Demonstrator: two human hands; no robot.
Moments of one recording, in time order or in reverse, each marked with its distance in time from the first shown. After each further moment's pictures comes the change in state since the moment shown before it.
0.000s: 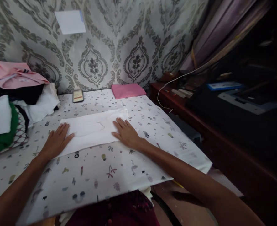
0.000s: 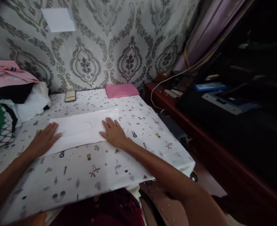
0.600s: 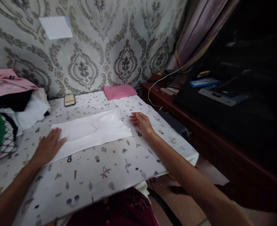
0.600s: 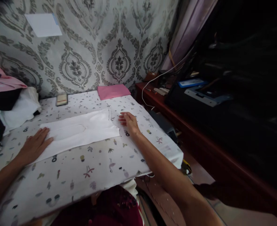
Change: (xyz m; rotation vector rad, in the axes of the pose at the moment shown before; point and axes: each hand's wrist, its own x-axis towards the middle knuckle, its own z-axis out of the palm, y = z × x) left_hand -0.001 0.007 -0.009 -0.077 -0.034 -0.038; right_hand -0.028 0.083 -0.014 1.233 0.563 0.438
